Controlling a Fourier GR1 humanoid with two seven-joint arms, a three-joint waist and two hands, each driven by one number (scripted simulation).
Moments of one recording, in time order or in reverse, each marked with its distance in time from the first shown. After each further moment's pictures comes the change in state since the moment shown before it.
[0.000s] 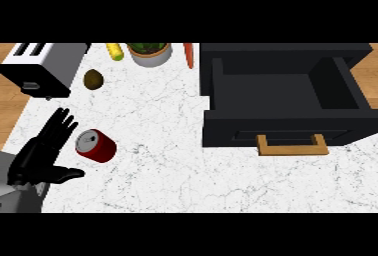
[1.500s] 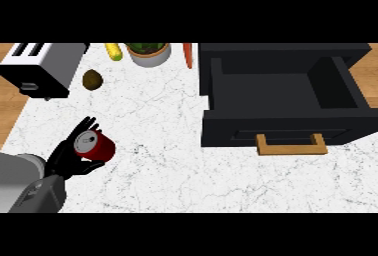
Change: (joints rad) left arm -0.302 0.046 0.014 0.811 -0.130 -0.079 -0.431; right arm 0.008 0.041 -0.069 -0.061 -0.054 0.067 0.069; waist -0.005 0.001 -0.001
